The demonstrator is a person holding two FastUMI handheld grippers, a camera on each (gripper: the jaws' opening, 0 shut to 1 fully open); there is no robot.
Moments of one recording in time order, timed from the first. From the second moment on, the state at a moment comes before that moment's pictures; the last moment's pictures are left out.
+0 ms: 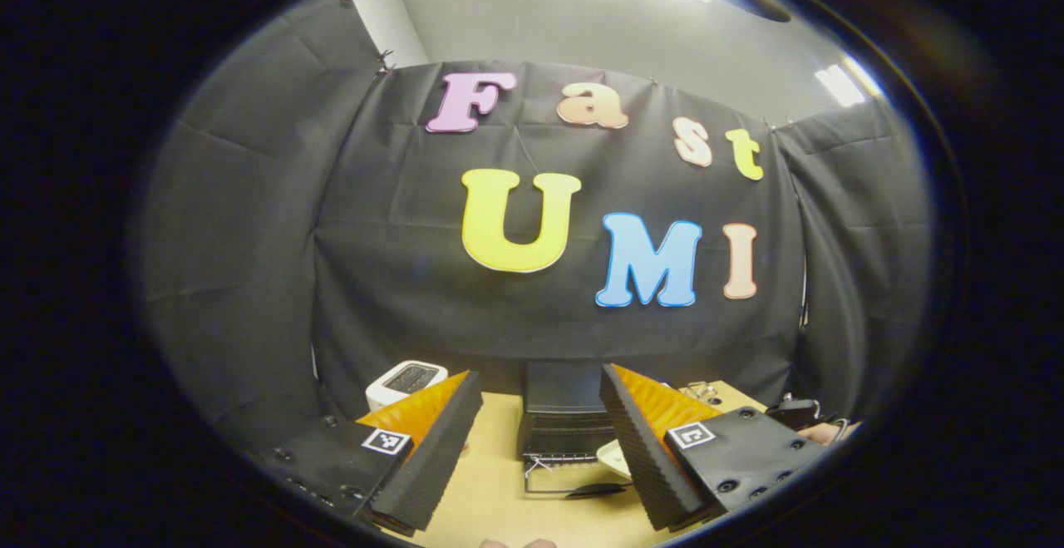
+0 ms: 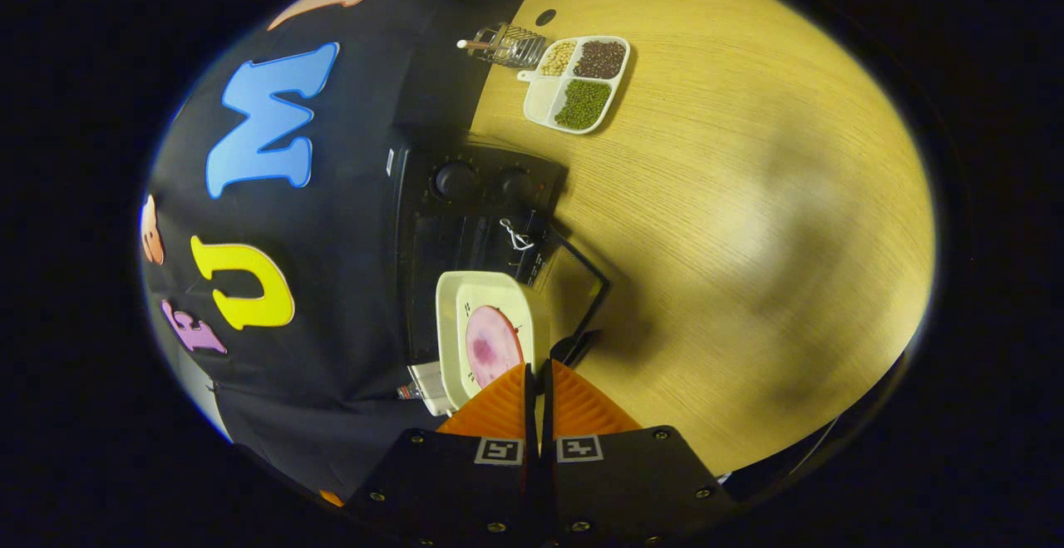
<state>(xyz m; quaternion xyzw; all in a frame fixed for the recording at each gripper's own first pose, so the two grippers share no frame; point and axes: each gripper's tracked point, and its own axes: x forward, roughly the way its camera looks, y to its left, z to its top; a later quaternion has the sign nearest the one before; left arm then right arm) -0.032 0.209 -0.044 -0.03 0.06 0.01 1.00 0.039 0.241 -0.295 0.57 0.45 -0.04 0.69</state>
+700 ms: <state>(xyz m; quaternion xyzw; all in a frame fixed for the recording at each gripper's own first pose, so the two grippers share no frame) -0.056 0.284 -0.060 -0.03 0.08 0.09 0.99 0.164 0.311 -0.326 0.61 0.35 -0.15 0.70</state>
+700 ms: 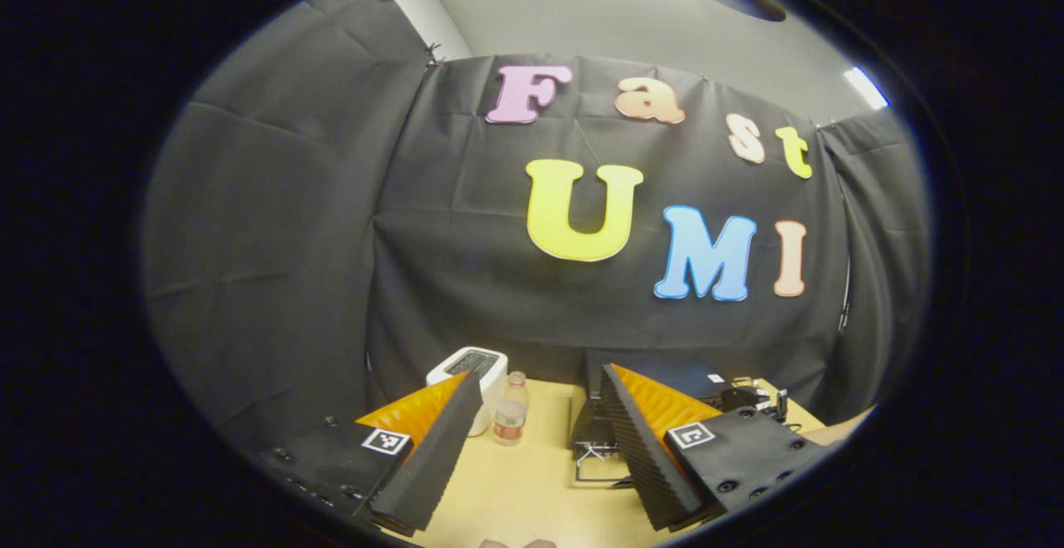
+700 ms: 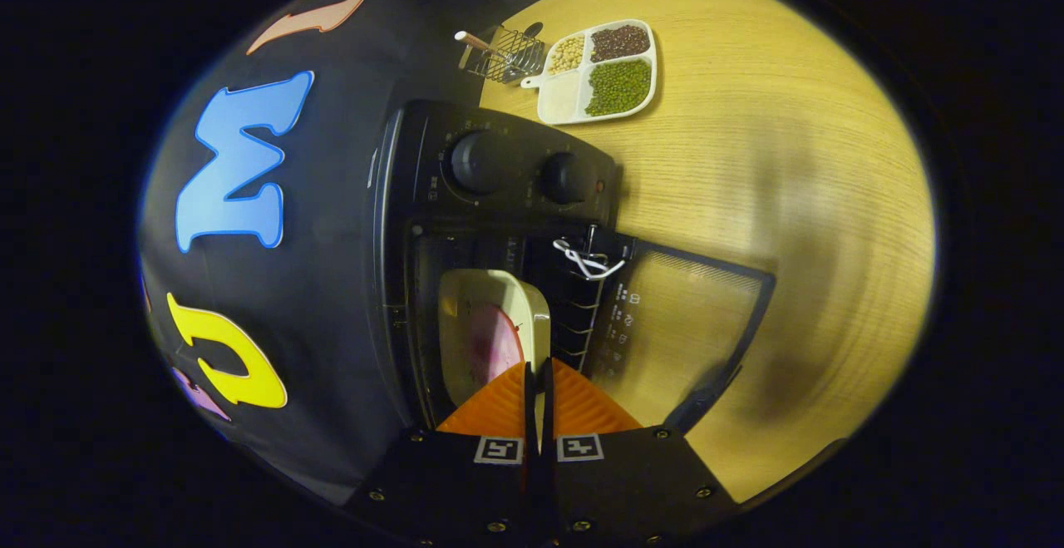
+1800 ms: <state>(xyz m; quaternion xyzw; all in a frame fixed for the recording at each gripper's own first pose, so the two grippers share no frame) -0.076 0.265 -0.073 -0.03 0.10 0.11 0.99 0.200 0.337 -0.327 0.54 0.35 -0.09 0.76</state>
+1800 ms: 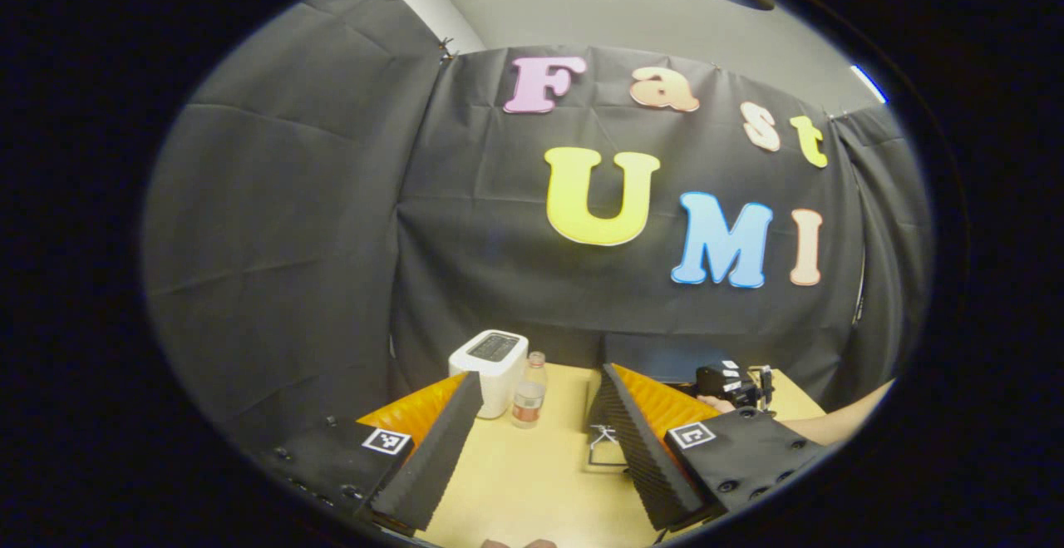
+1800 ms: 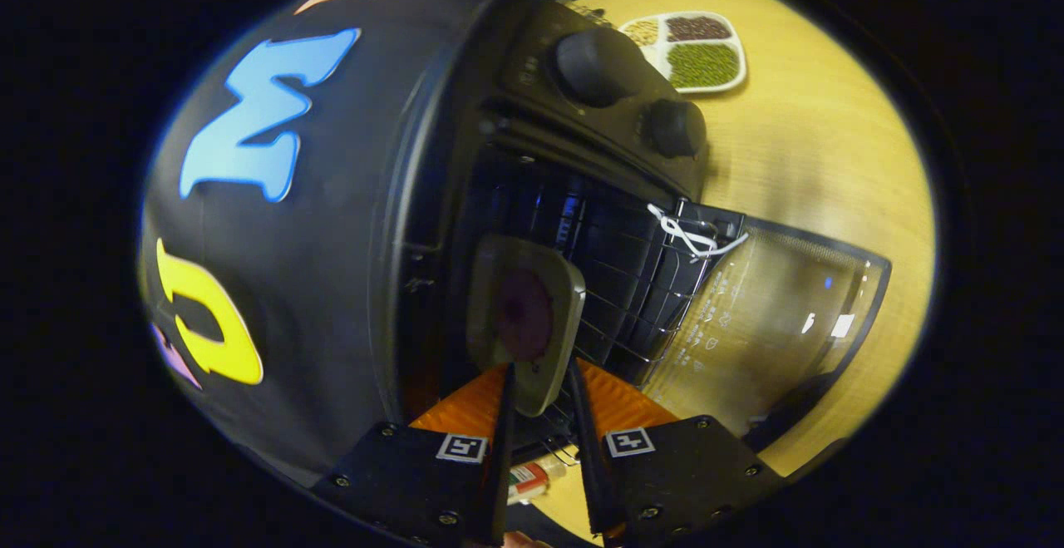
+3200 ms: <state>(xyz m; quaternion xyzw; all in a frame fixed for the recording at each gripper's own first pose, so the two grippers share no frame) 0.037 0.029 -0.118 -0.03 0.14 -0.08 0.99 0.033 0.116 -0.025 0.01 0.03 0.09 1.00</state>
